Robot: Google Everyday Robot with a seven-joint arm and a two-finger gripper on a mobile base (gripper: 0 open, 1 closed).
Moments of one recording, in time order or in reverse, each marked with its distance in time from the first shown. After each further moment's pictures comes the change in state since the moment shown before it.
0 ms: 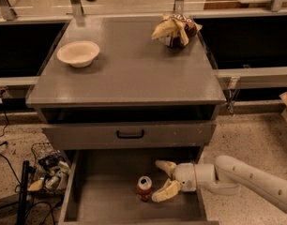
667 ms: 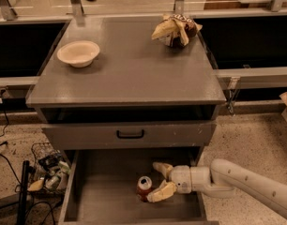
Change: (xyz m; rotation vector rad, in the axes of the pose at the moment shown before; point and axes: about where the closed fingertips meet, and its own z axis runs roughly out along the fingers) arm 0.011 -0.008 0.014 0.015 -0.024 0.036
